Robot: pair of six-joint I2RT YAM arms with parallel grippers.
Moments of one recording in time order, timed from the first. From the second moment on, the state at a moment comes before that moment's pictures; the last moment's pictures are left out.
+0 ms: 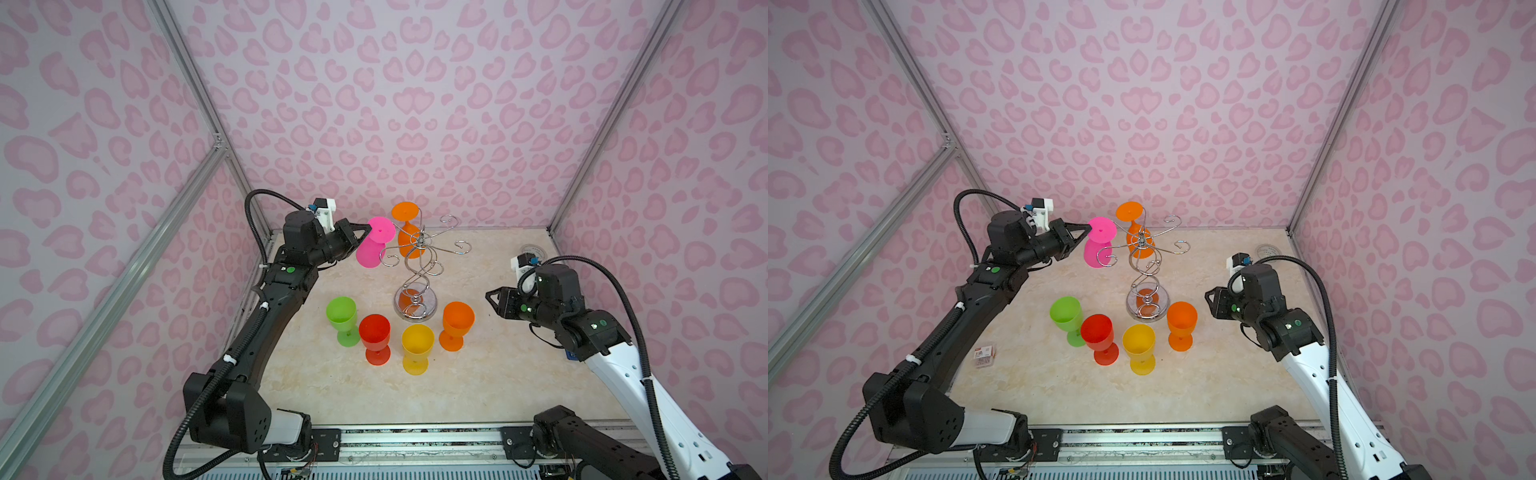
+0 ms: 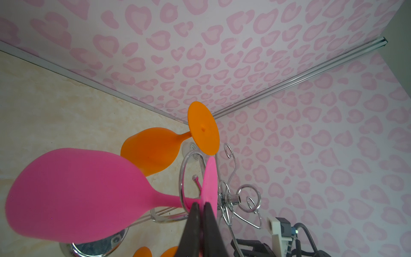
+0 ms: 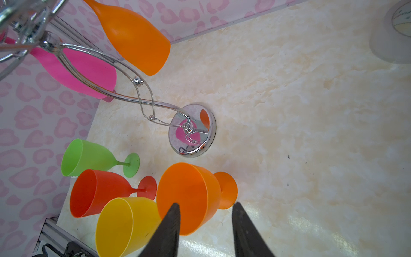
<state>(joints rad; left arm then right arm) -0.20 1.40 1.30 -0.11 0.60 -0.94 0.32 0.96 1.04 -0.75 -0.17 0.44</state>
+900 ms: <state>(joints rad) -0.23 1.50 1.43 -0.05 0.64 -0.99 0.28 0.96 1.00 -0.72 -0.23 0.45</state>
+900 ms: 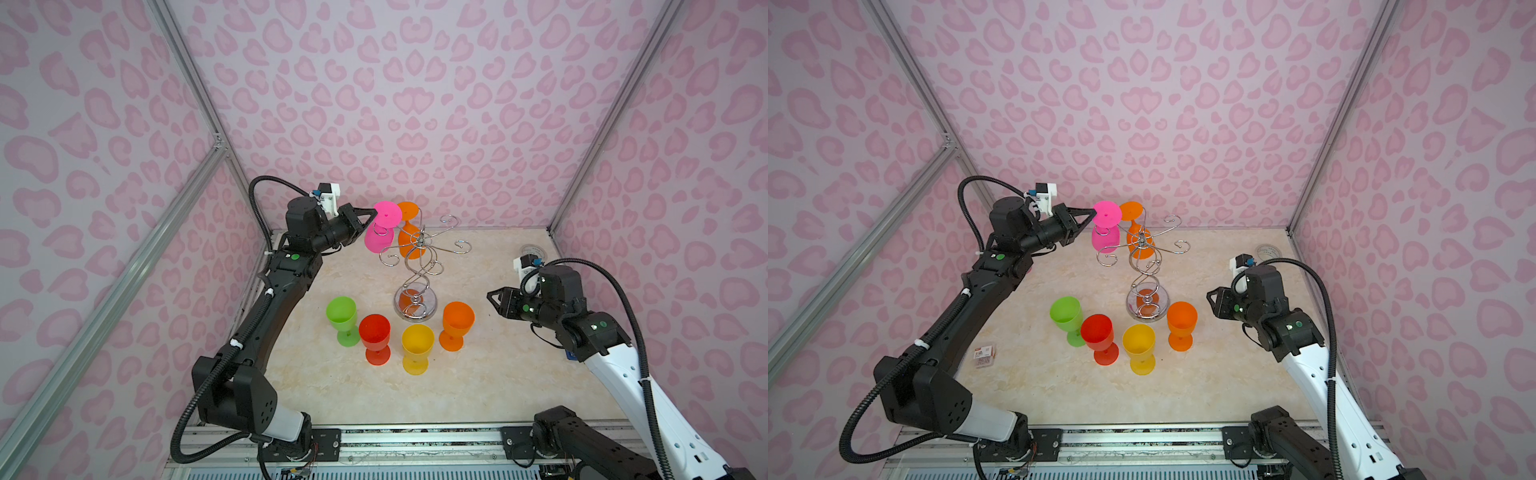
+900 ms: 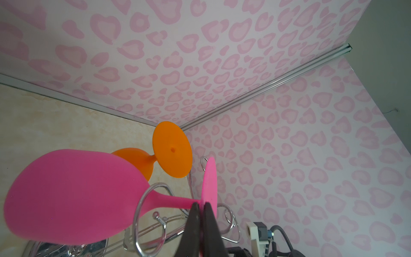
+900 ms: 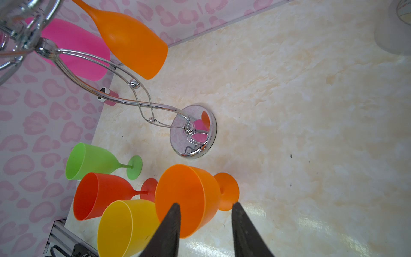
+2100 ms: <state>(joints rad) -0.07 0.97 1.30 -0.25 0.65 -0.94 0.26 0.94 1.01 -0.59 -0.30 0.48</state>
